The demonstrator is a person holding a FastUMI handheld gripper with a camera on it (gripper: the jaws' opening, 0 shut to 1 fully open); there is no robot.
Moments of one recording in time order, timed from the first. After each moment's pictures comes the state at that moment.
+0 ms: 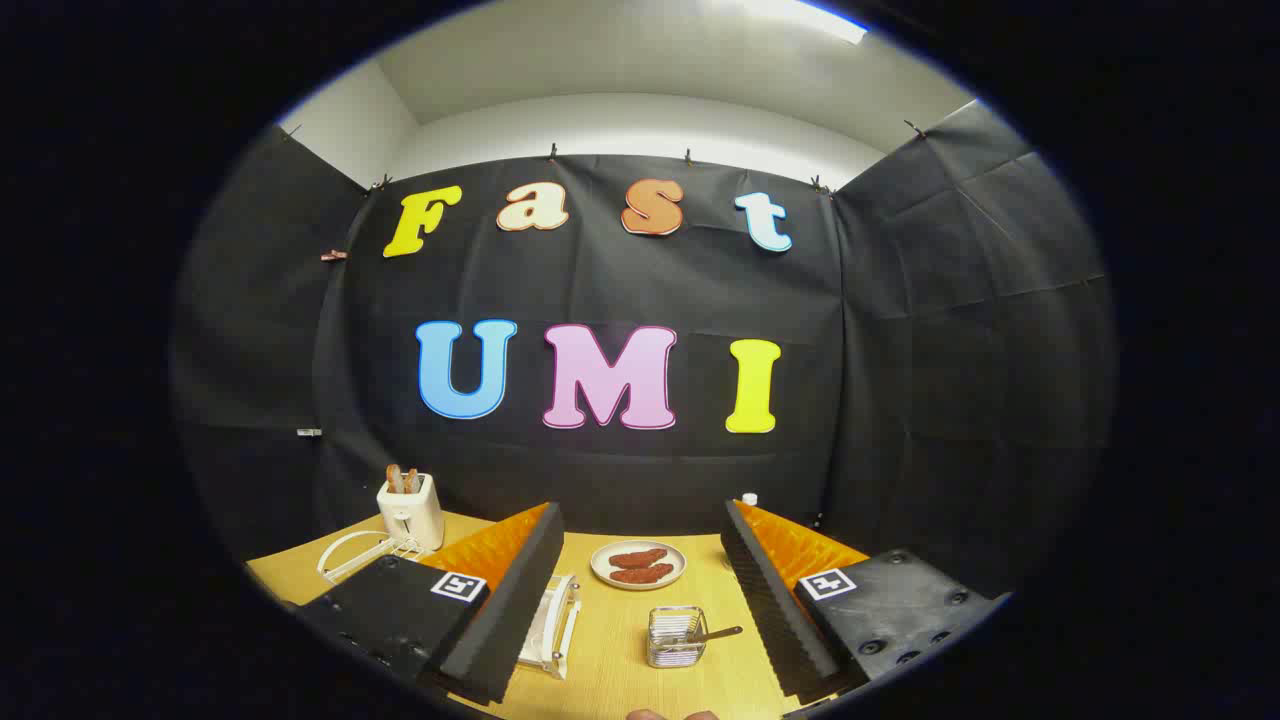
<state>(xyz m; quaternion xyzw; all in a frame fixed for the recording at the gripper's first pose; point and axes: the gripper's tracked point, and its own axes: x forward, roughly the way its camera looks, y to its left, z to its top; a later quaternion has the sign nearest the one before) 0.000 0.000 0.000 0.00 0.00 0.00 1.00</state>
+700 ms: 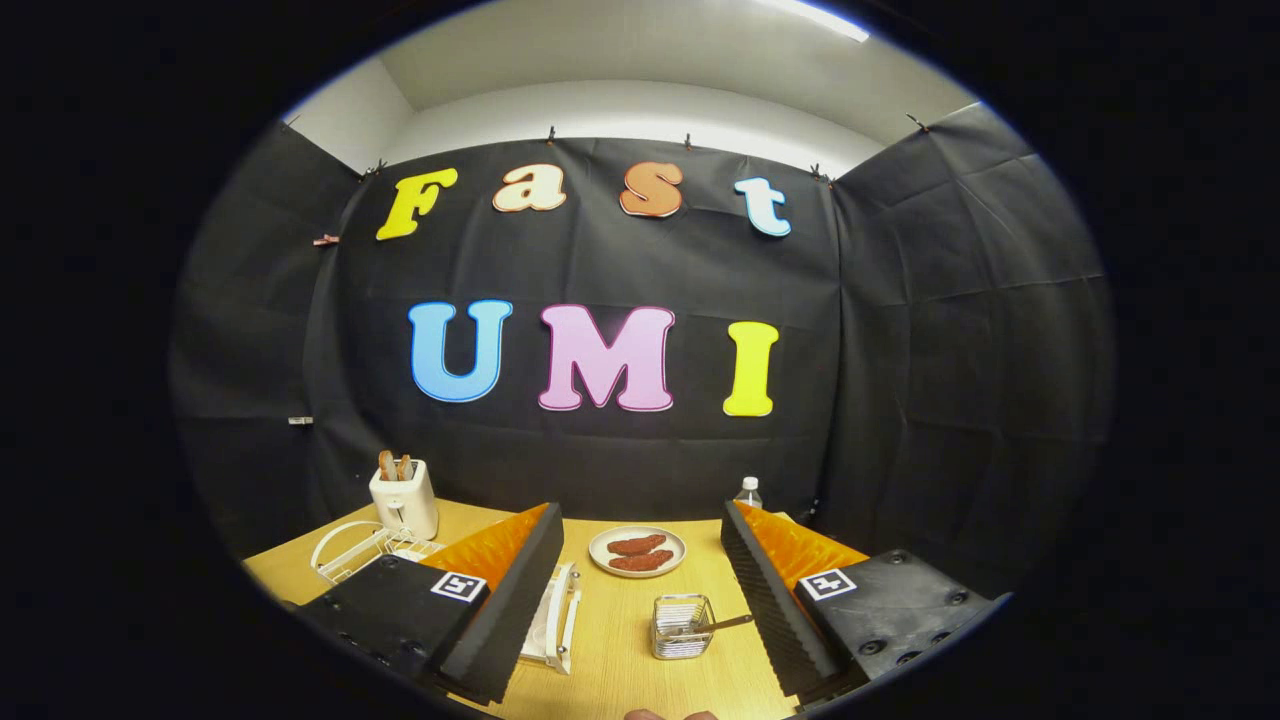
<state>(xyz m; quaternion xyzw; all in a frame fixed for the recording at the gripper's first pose) 0.009 0.014 -0.022 0.00 0.03 -0.01 1.00</state>
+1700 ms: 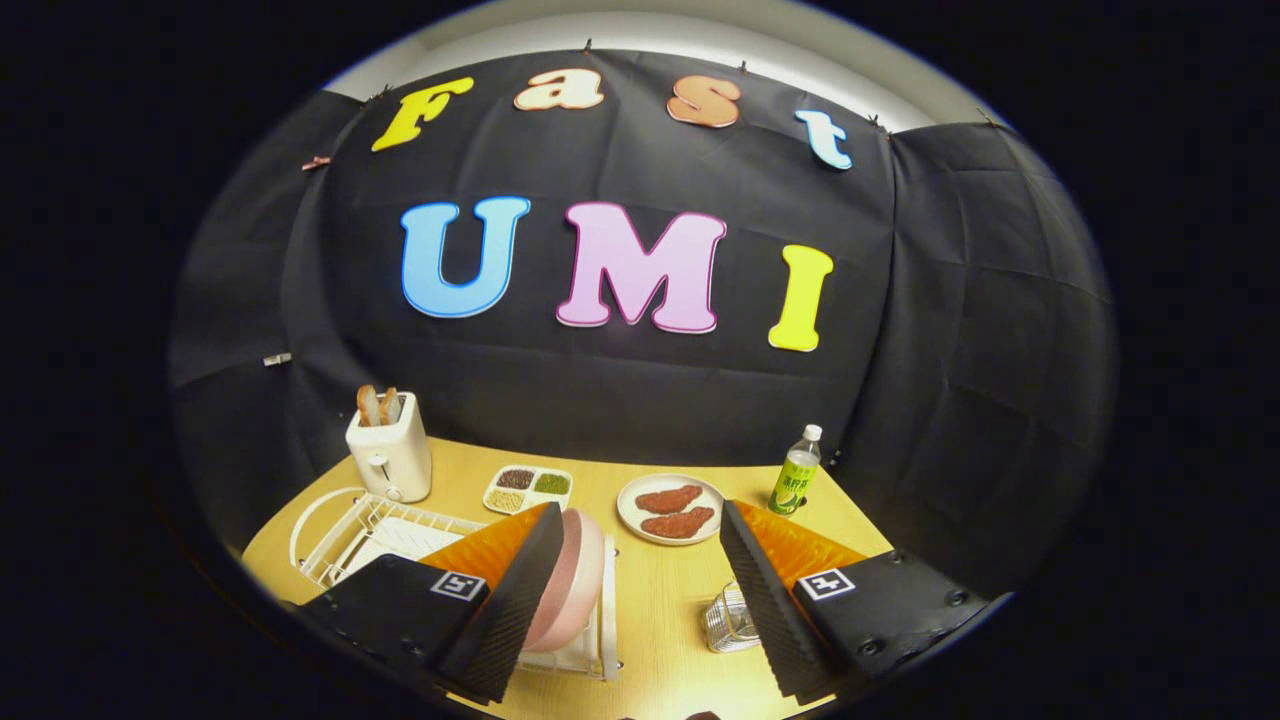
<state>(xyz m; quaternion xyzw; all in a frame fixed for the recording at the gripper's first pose) 0.125 0.103 -0.106 -0.05 0.17 -0.02 0.98</state>
